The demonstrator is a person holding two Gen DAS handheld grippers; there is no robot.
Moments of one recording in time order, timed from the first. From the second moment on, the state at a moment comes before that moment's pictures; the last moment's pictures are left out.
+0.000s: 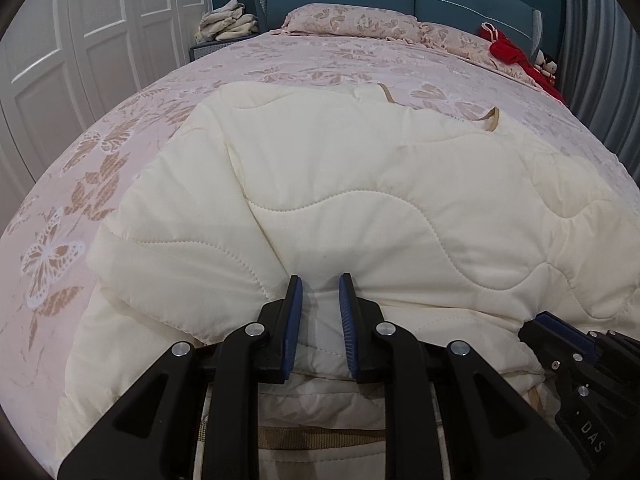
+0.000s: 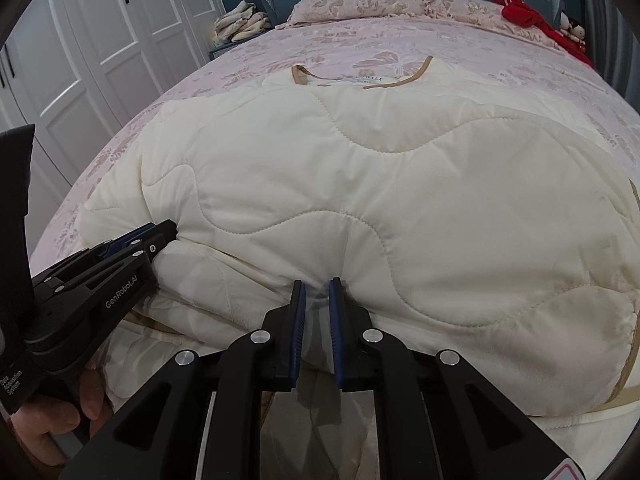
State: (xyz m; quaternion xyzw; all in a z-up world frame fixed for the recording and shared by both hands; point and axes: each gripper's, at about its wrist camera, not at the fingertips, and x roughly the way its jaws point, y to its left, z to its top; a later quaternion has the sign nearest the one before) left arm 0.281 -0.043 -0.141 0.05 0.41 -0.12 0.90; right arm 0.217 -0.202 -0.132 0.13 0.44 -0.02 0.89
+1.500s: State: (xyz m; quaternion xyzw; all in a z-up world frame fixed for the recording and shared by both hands) left arm 0.470 -0.040 -0.144 -0.02 0.40 -0.09 0.91; right arm 0.476 -0.235 -0.146 0.20 0.45 0.03 0.87
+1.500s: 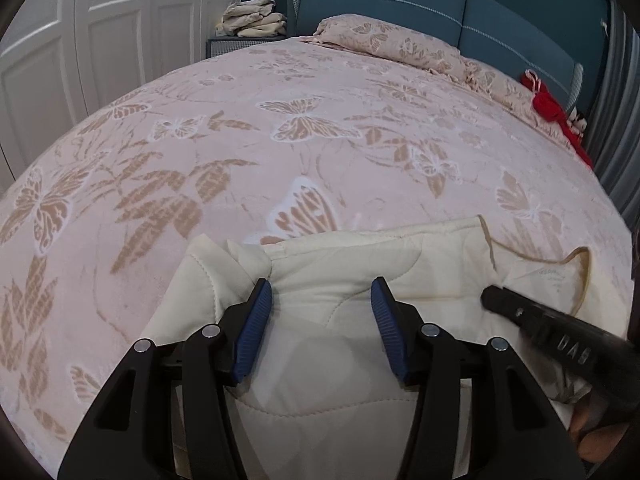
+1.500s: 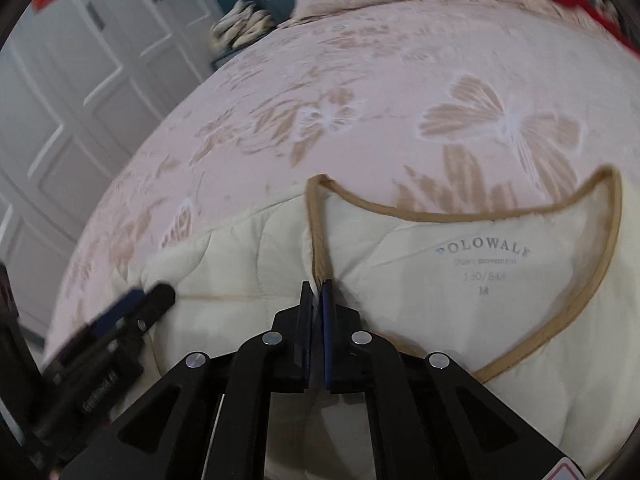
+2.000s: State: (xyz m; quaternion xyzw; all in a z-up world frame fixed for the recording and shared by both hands) left arm 0.448 -0.084 -0.068 -0.03 0.38 -0.20 0.90; right arm 0.339 -0.433 -0.103 0.34 0.34 -0.15 0.86
